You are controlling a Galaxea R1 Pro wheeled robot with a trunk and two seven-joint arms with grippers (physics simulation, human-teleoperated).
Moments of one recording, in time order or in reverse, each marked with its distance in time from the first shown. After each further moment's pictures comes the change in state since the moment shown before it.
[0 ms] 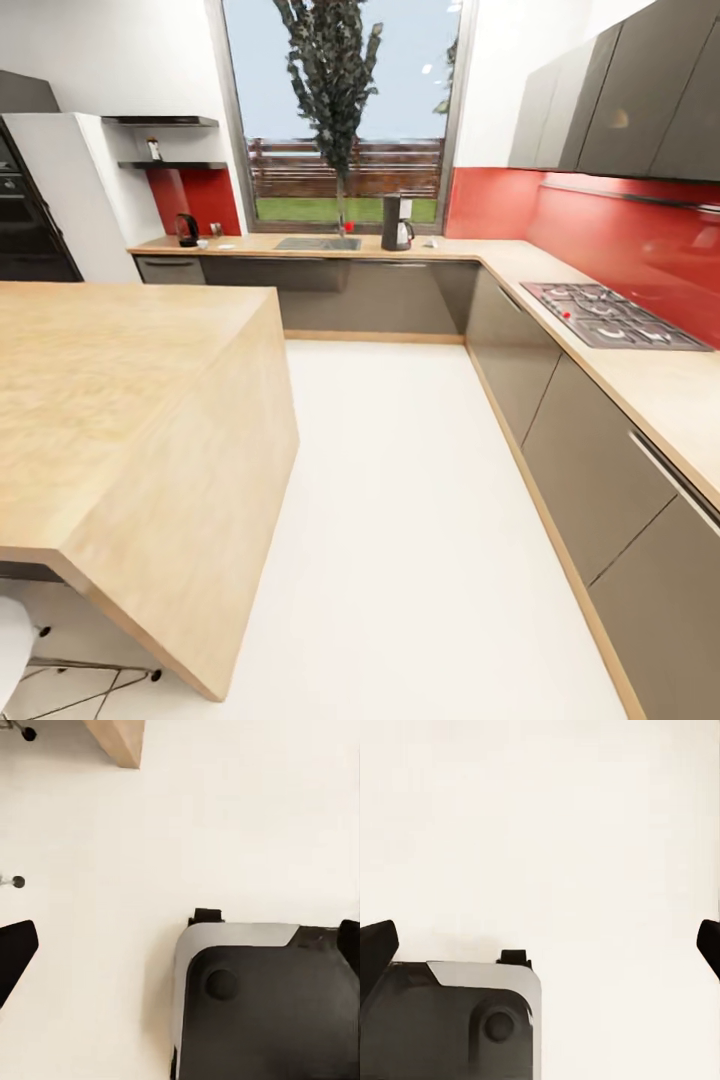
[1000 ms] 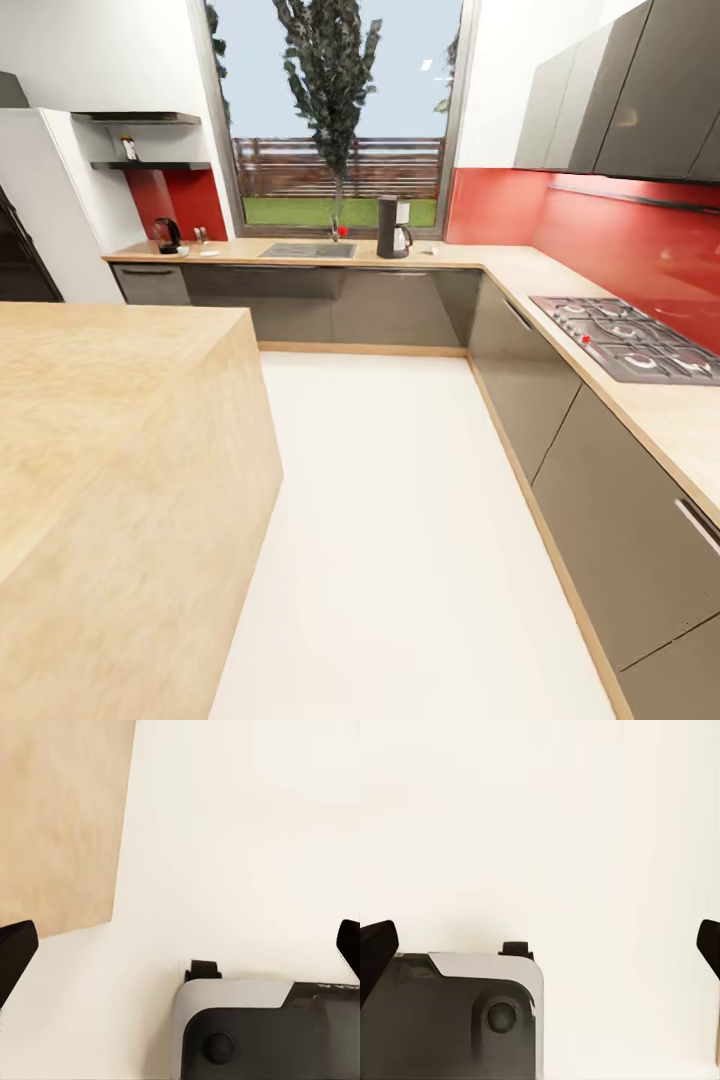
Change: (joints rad) left arm -0.044 0.005 -0.001 -0.047 0.000 -0.017 -0.010; right arm 0.000 0.004 0.000 0.040 0.000 -0.029 0.000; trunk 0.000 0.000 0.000
